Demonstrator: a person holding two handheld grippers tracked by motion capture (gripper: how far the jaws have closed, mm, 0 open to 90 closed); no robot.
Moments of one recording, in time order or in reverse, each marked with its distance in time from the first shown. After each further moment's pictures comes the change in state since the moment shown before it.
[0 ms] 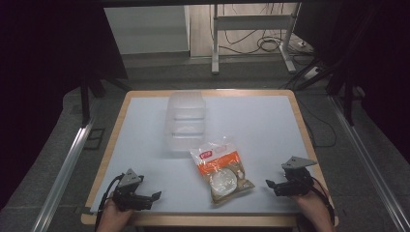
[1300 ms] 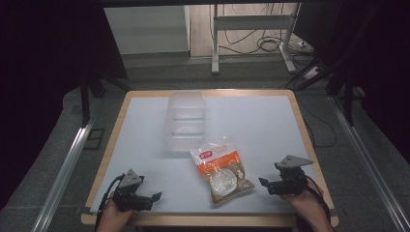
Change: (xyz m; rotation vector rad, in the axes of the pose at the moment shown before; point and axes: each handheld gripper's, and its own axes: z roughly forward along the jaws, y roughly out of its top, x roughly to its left) left arm -0.001 0.000 0.001 0.007 0.000 0.007; right arm 0.019 0.017 -0.003 -0.054 0.042 0.033
